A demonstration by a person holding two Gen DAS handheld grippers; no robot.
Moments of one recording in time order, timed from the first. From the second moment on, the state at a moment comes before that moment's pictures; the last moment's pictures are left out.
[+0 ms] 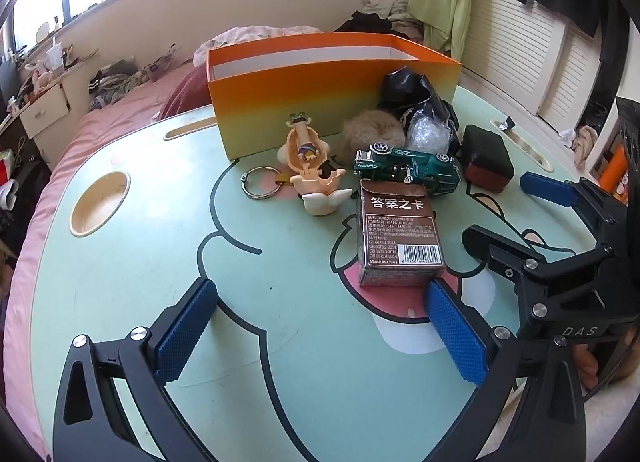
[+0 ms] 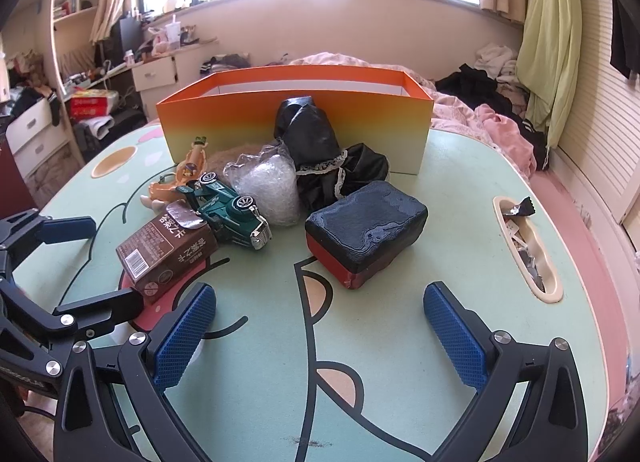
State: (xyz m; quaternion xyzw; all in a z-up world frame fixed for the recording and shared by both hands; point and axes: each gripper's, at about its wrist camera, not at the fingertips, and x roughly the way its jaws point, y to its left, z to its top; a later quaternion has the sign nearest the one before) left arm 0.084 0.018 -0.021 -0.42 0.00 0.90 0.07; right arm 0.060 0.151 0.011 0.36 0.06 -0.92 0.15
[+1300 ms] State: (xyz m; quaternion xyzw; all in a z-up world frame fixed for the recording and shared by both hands) left arm 0.090 0.019 -0.001 -0.40 -0.02 0.91 0.04; right arm -0.091 0.076 0.080 0.45 0.12 -0.87 0.19
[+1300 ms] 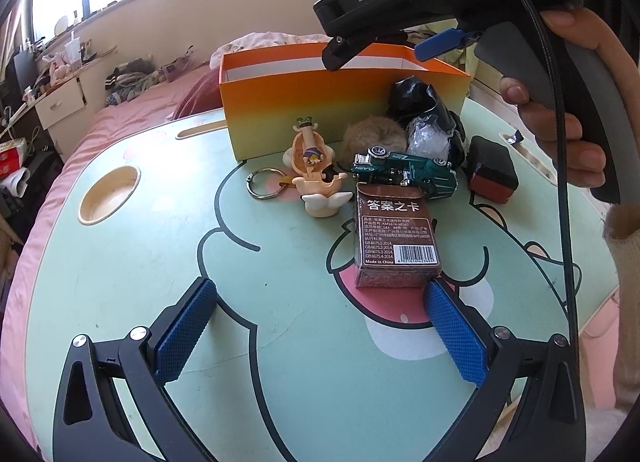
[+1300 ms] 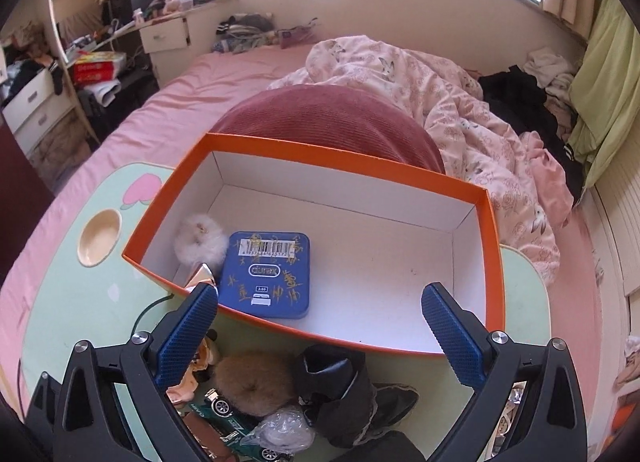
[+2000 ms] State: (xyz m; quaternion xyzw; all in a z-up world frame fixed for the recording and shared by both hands) left arm 0.091 0.024 0.000 -0.40 -0.01 0.91 0.06; right arm -0.160 0.027 0.030 0.63 0.09 -0.75 0.20
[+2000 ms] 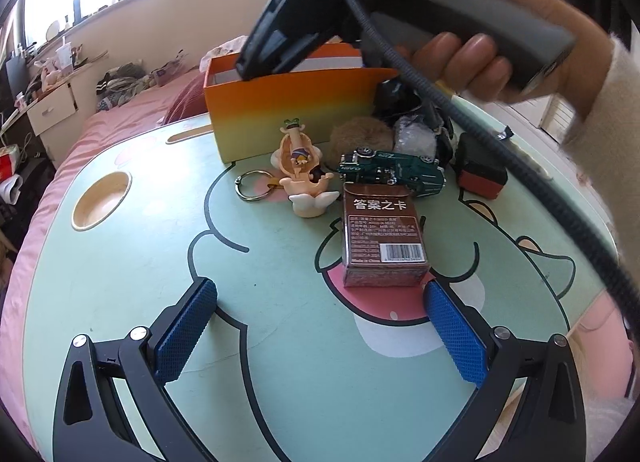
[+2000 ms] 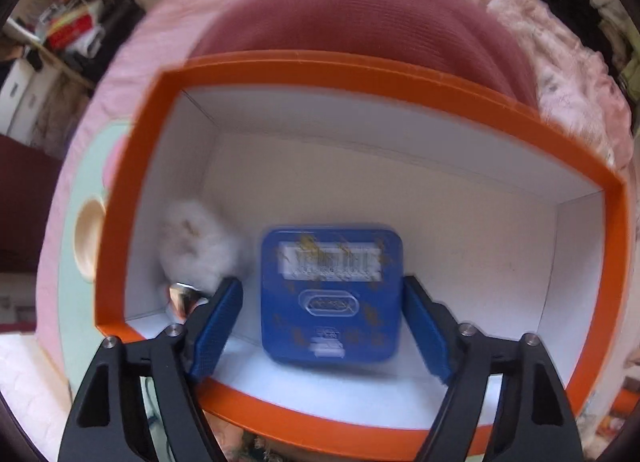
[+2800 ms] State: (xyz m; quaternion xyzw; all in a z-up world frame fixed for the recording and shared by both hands) left arm 0.088 0.025 0.000 -0.40 -0.01 0.91 0.06; right arm -0.089 0.094 0.123 0.45 -0.02 -0.86 0.23
